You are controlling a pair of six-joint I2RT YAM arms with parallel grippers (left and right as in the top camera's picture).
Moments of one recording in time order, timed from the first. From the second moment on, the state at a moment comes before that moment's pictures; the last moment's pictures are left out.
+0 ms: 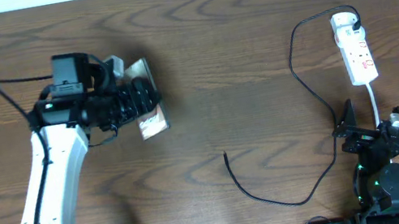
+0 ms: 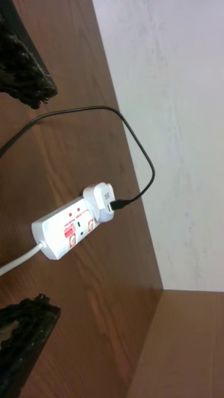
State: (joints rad) left arm -0.04 1.46 1.18 -0.83 0.59 -0.32; right arm -0.06 0.01 0.01 -0.05 0.23 0.17
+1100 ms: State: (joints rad) left arm 0.08 1.45 1.18 -0.71 1.31 -1.80; right arm -0.06 0.01 0.01 -0.05 0.23 0.17
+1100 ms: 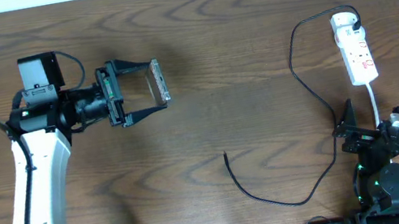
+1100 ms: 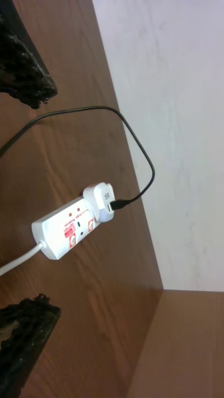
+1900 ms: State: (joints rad) left arm 0.08 1.45 1.18 -0.71 1.28 -1.73; right arm -0.06 0.01 0.01 -0.05 0.23 0.17
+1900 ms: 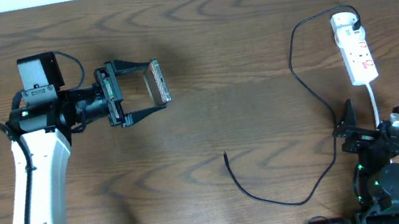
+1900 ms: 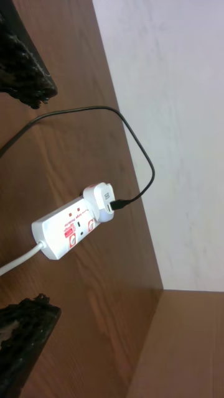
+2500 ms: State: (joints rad) left arm 0.08 1.45 1.18 -0.87 0.84 -1.29; right arm -0.06 0.01 0.01 -0.05 0.23 0.17
